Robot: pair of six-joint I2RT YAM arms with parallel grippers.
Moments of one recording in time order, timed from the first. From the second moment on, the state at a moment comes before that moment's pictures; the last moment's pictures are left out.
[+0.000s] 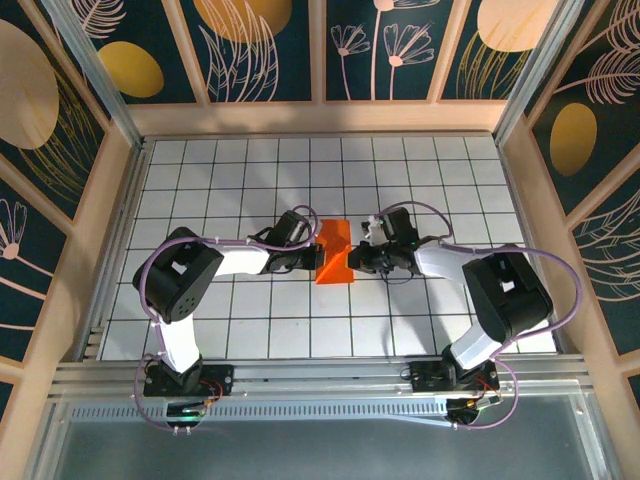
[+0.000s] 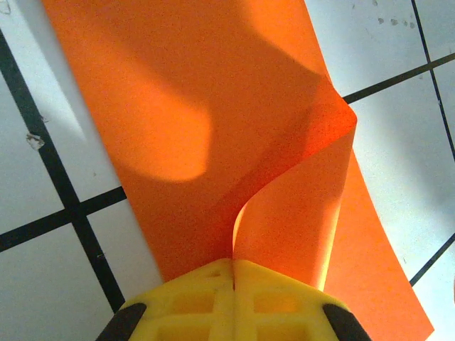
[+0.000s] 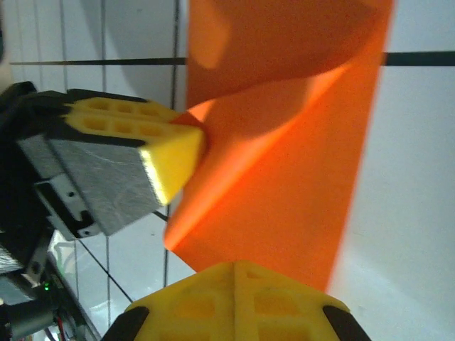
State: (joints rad) left arm -0.67 1.87 0.91 0.07 0.28 -0.52; right arm 0.49 1.59 0.71 -0.05 -0.60 0.59
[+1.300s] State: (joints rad) left arm -0.67 1.87 0.92 0.07 0.28 -0.51; right arm 0.58 1.80 0.84 0.01 -0.52 0.65
